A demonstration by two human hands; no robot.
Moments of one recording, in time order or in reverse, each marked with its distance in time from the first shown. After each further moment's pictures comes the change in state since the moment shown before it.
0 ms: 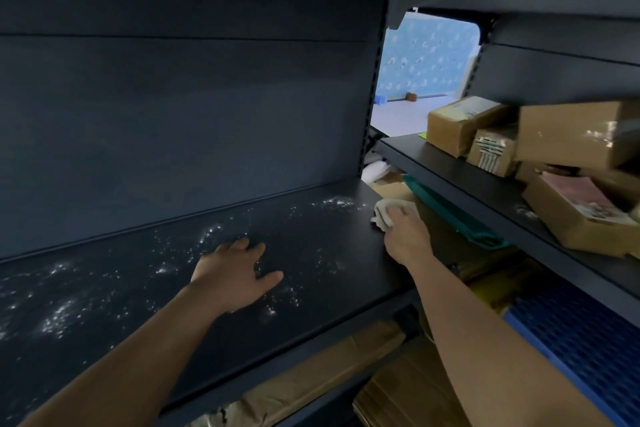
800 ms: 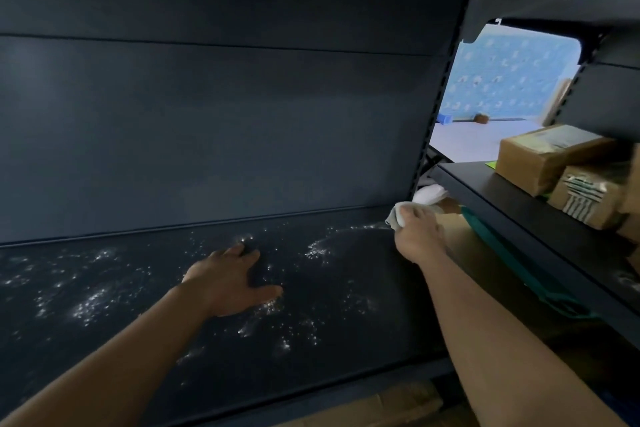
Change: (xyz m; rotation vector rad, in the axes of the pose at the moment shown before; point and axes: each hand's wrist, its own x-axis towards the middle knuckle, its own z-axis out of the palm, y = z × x) left_hand 0.009 -0.035 -0.009 -0.047 -0.080 -0.205; right_hand 0.093 -0.036 0.039 -0.076 -0.105 -0.121
